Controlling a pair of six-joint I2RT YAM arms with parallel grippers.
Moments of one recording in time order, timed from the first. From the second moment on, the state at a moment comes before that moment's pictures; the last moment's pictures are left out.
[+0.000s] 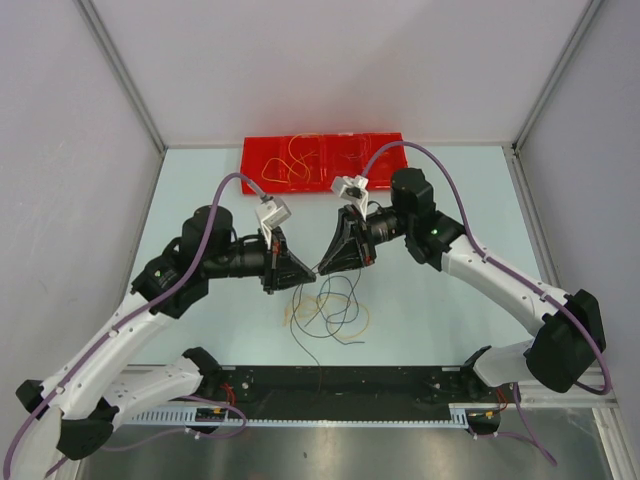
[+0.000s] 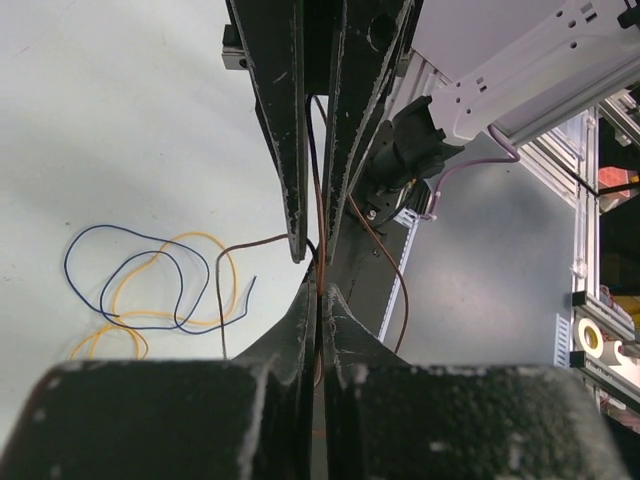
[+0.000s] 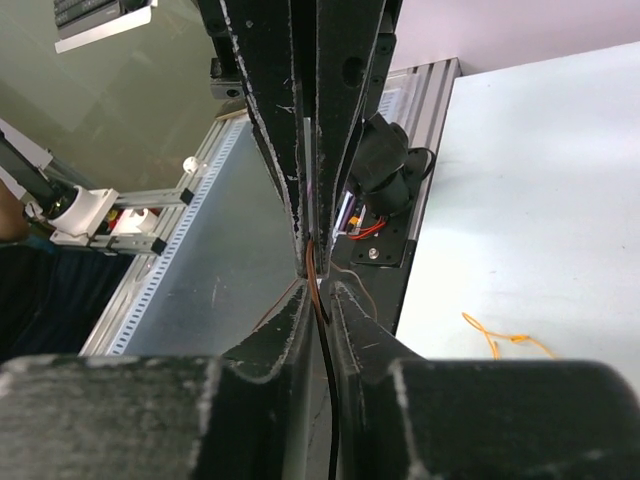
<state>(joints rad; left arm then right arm) -0.69 0.89 1.09 -0.57 0.62 -0.29 0.68 1.37 1.15 0.08 -1.27 0.28</state>
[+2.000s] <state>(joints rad) -0.59 0.34 0.81 -0.75 -0.38 -0.47 0.67 2.15 2.31 -0.12 -0.30 0.27</state>
